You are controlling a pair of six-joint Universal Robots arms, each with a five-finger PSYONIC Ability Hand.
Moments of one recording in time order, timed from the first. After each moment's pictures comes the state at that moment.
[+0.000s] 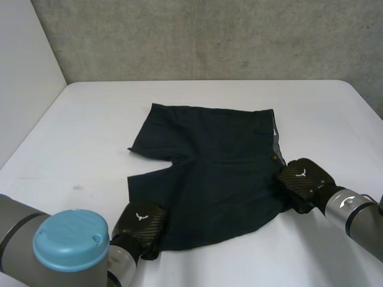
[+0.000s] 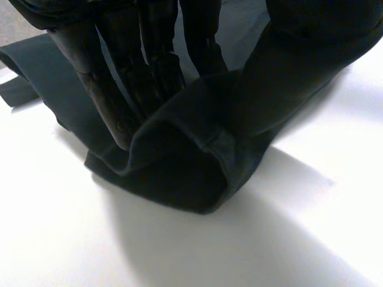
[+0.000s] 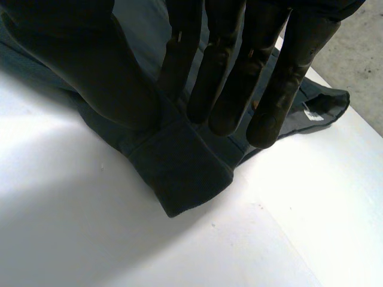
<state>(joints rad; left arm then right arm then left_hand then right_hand) 4.00 -1.93 -1.95 3.39 -1.72 3.24 1.68 -1.23 1.89 -0.15 1.10 2.43 1.11 1.13 1.12 1.13 0.95 0.96 1.18 1.18 1.19 0.97</state>
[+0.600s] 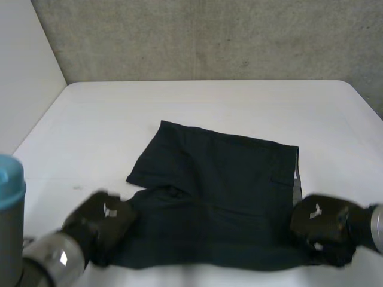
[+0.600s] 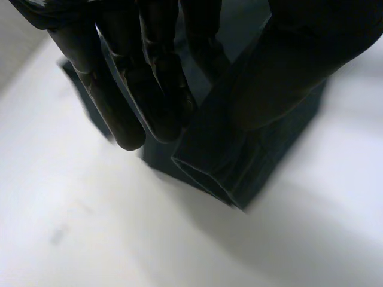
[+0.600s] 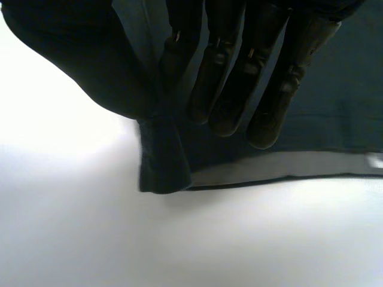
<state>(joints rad) 4.10 -1.58 -1.85 2.77 -1.65 3.65 1.62 -1.47 1.82 0.78 1.06 1.90 1.12 1.19 1.19 1.20 0.98 0.96 1.18 1.18 1.19 0.97</state>
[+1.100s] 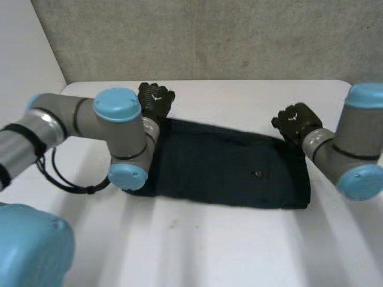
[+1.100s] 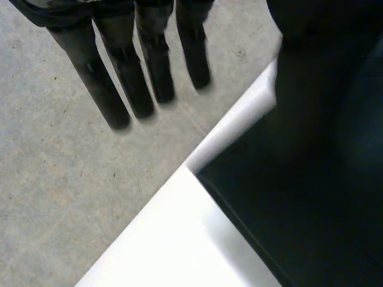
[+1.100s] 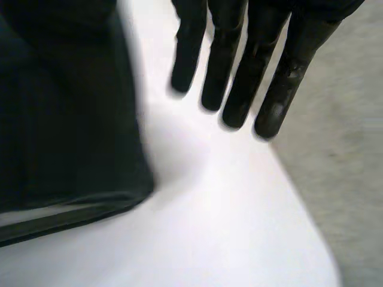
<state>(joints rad) 4.14 -2.58 -0.70 3.25 -1.72 3.65 1.84 -0.88 1.19 -0.03 1.41 2.37 0.48 0.58 0.58 0.58 0.39 0.60 0.78 0.79 0.81 0.65</state>
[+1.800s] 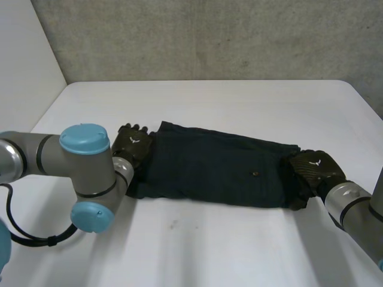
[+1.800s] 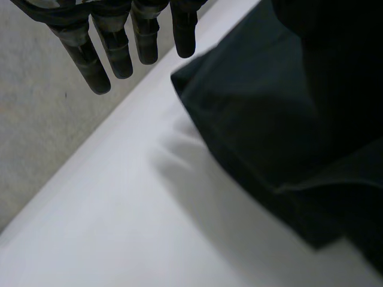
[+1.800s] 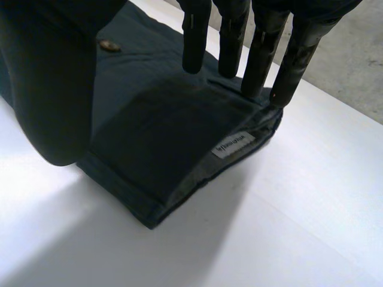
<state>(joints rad) 4.24 -2.31 -1.35 3.39 -1.64 3.65 1.77 -1.27 1.87 -0.18 1.36 2.81 0.19 0.21 0.22 0.21 0.04 0.31 0.35 0.36 0.36 0.17</state>
